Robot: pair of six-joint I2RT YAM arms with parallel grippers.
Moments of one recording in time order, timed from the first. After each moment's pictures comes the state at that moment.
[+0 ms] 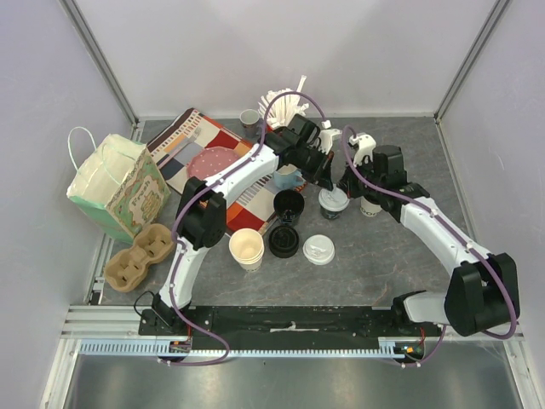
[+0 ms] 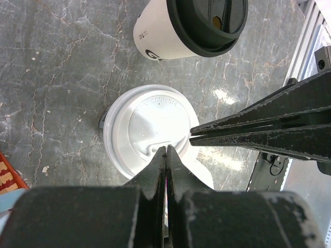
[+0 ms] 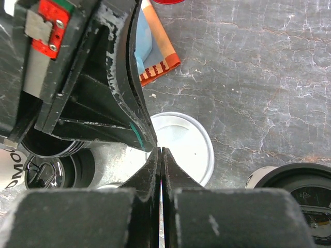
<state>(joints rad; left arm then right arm) -0.70 2.26 2.06 -0.66 0.66 -0.07 0.27 1.32 0.93 -0.20 -0.30 0.05</state>
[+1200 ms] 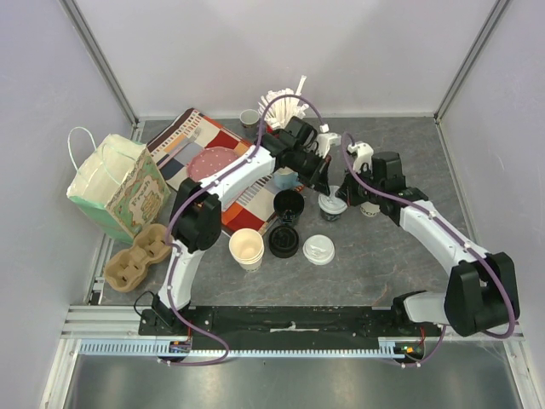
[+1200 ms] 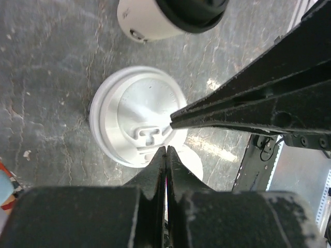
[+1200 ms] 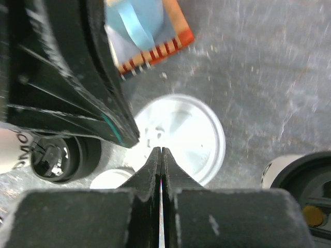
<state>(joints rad) -0.70 2.18 2.01 -0.67 0.69 -0.05 0.26 1.30 0.91 -0.22 -0.37 0.05</state>
